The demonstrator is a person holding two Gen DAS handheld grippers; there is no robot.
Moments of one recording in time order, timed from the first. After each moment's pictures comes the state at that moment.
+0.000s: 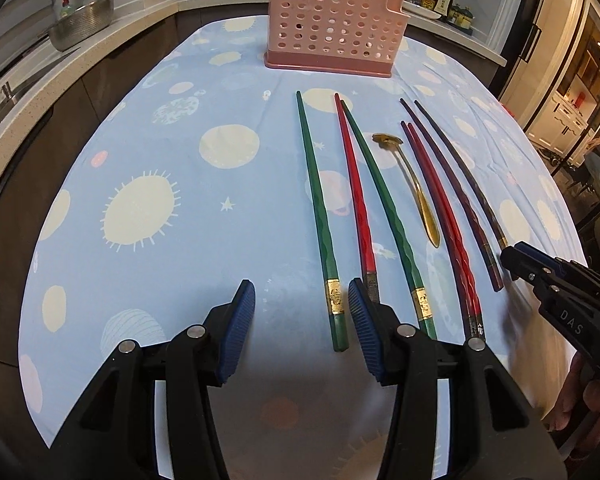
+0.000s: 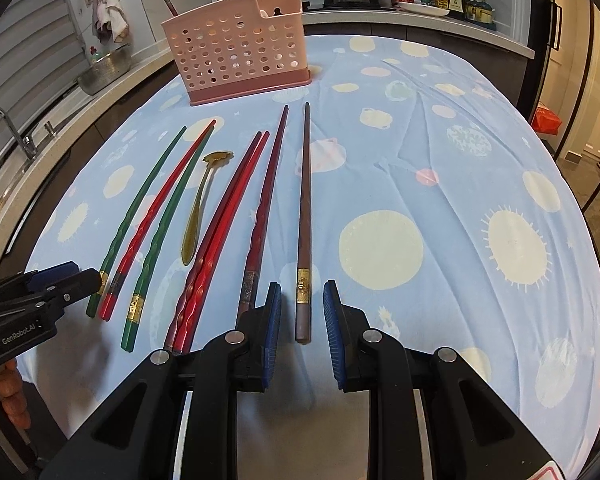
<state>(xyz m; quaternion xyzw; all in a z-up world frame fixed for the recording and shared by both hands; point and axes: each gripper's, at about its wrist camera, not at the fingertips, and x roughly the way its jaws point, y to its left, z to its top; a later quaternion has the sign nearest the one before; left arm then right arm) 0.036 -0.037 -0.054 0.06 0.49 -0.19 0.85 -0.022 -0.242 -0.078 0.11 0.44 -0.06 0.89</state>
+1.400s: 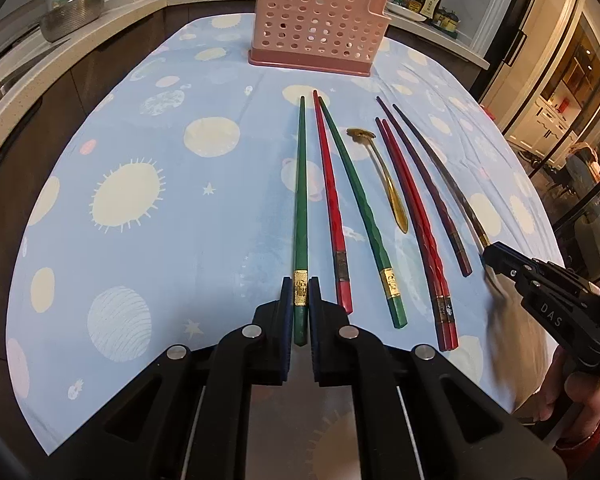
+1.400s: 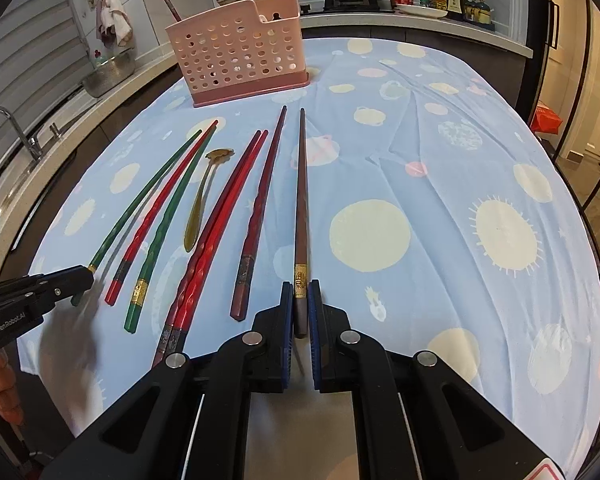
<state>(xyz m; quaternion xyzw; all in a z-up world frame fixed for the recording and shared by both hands) 0.022 -0.033 -0.043 0.03 0.49 -0.22 0.84 -0.039 -0.247 -0.074 0.12 0.43 -0.05 0.89</state>
